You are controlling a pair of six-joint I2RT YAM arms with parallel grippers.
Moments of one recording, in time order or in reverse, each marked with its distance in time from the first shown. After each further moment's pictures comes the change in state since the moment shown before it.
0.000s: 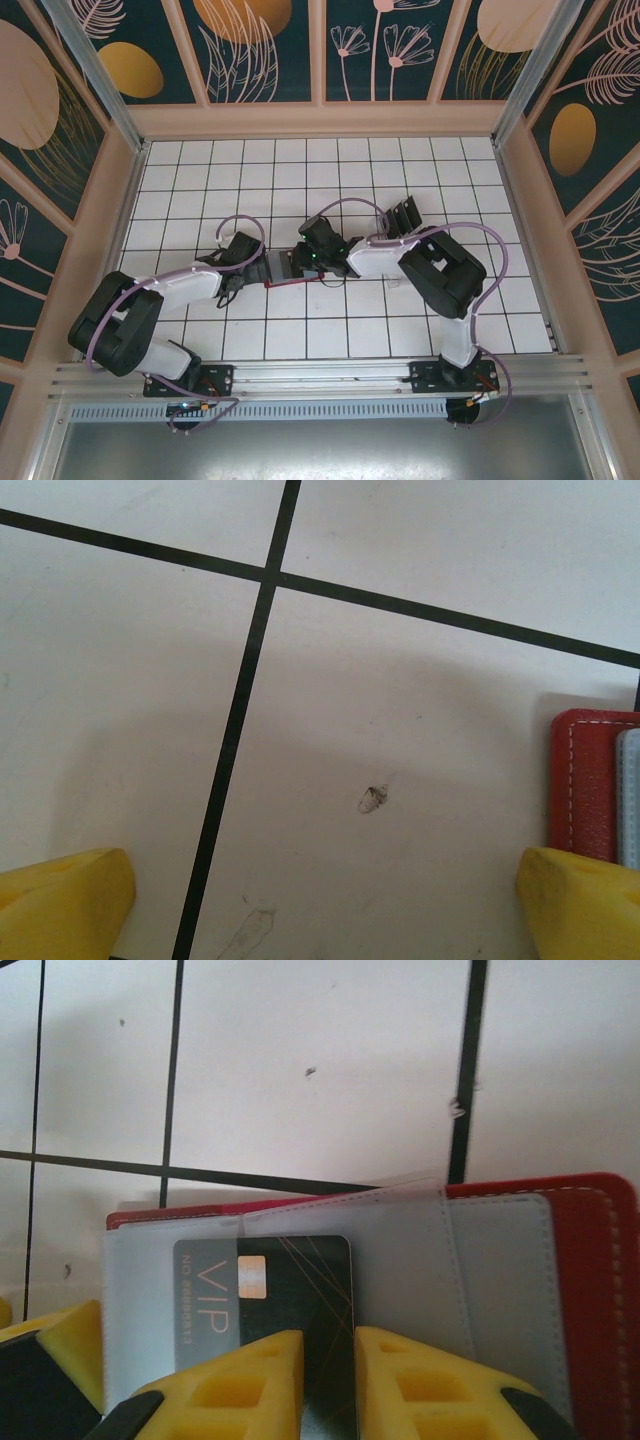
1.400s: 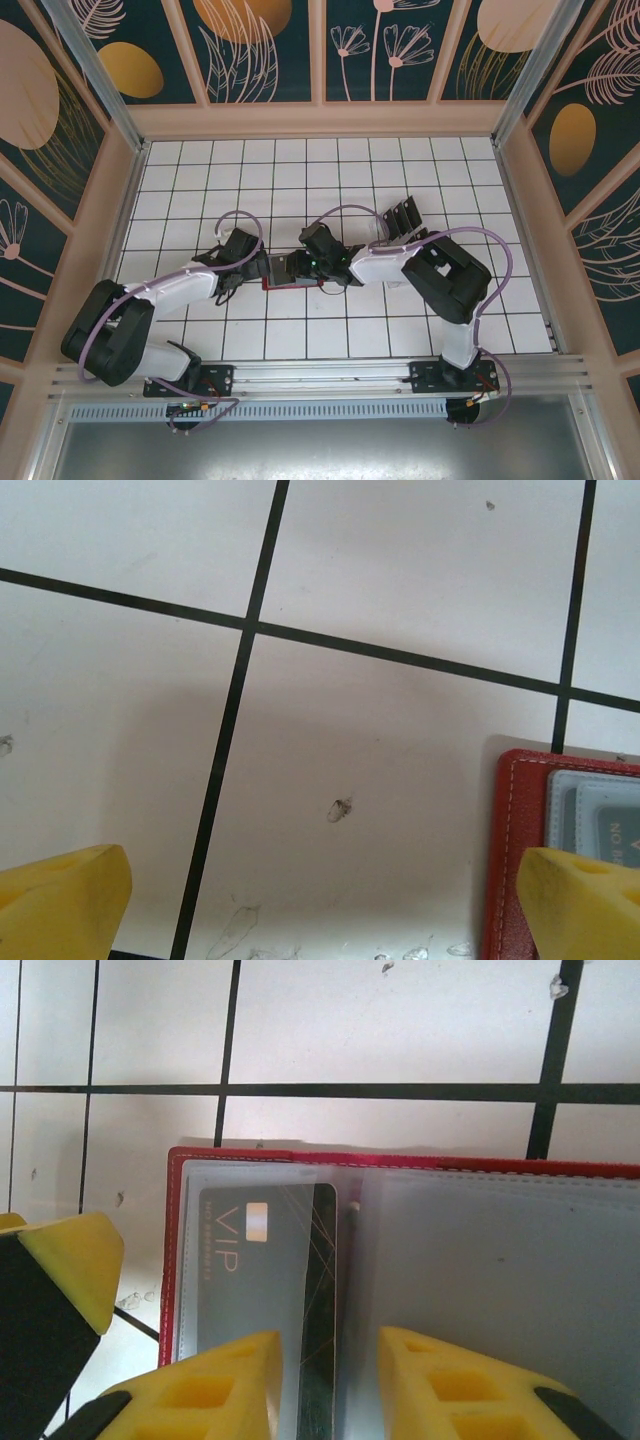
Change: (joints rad) left arm 0.000 -0.061 0.018 -0.032 0.008 0.023; right arm 0.033 -0.048 -0.079 0.074 -0.057 0.026
